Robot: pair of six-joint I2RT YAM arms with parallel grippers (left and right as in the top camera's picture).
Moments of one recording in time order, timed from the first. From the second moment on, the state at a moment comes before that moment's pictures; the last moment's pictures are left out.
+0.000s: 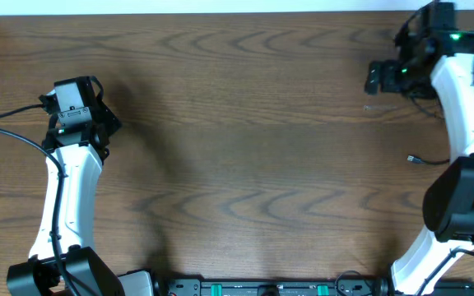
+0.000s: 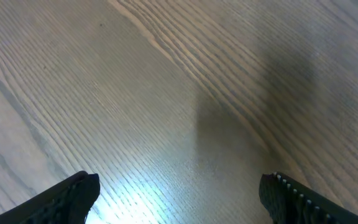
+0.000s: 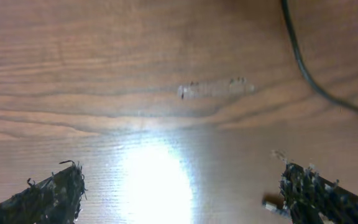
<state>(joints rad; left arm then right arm) 0.23 1.46 1.07 -0.60 -0.35 -0.43 -0.05 1.95 1.76 -1.11 -0.04 0.07</state>
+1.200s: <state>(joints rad) 0.23 1.46 1.07 -0.60 -0.35 -0.43 -0.13 1.88 1.12 -0.78 0.02 0.64</state>
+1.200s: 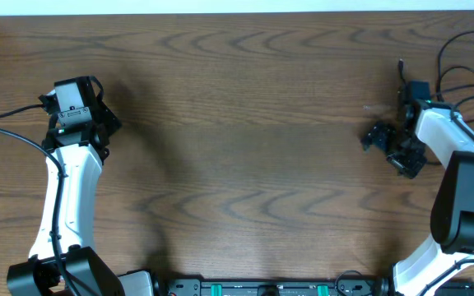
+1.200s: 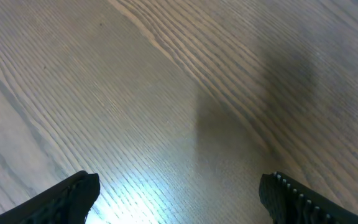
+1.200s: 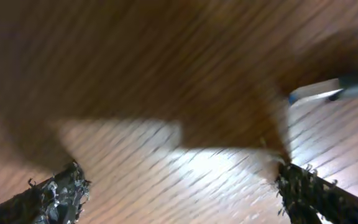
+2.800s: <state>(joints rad) 0.23 1.46 1.07 -0.60 -0.35 -0.43 -0.32 2.07 1.12 0.02 0.31 0.48</state>
